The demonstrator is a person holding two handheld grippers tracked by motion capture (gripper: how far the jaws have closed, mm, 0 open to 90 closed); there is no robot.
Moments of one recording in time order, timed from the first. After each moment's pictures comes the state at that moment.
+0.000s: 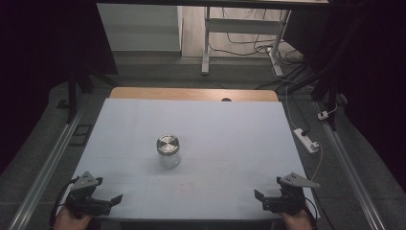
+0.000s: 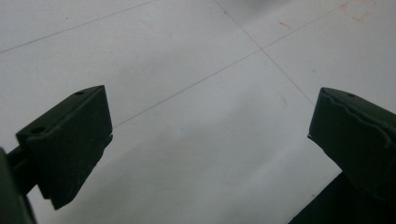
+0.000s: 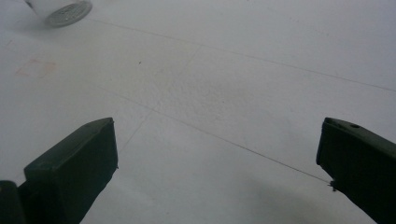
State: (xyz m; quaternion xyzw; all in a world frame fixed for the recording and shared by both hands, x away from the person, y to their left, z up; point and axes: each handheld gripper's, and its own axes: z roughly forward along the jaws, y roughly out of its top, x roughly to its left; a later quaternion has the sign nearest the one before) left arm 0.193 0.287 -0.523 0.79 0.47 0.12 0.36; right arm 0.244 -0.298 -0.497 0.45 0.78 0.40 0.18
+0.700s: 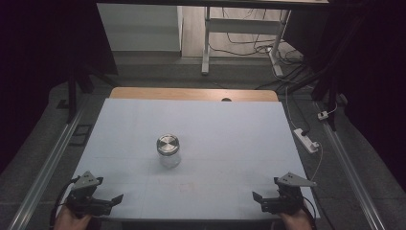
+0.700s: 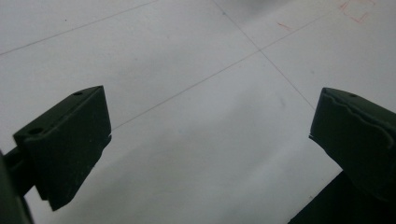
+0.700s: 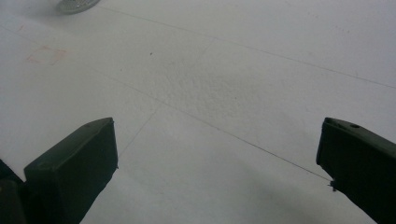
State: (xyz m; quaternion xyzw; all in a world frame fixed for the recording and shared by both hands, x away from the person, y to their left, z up) left arm 0.194 0.283 -0.520 0.80 0.47 0.13 0.36; right arm 0.245 -0.295 -0.498 0.43 0.79 0.40 0.16
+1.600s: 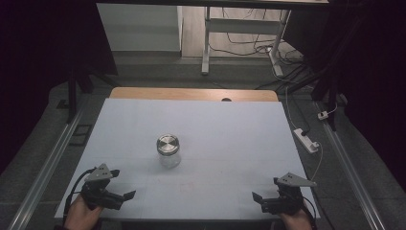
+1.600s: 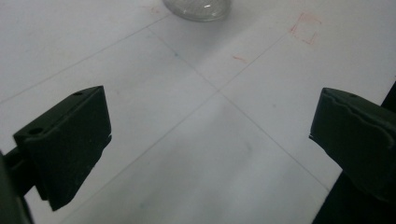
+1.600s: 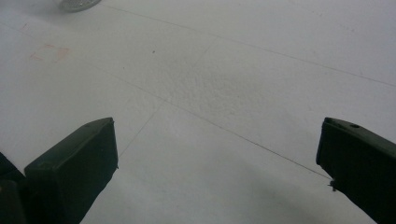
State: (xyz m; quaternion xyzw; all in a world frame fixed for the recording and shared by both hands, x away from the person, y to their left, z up) left arm 0.224 0.258 -0.517 0.83 0.39 0.10 0.40; right arm 0.245 -0.295 -0.498 0.43 0.80 0.40 0.16
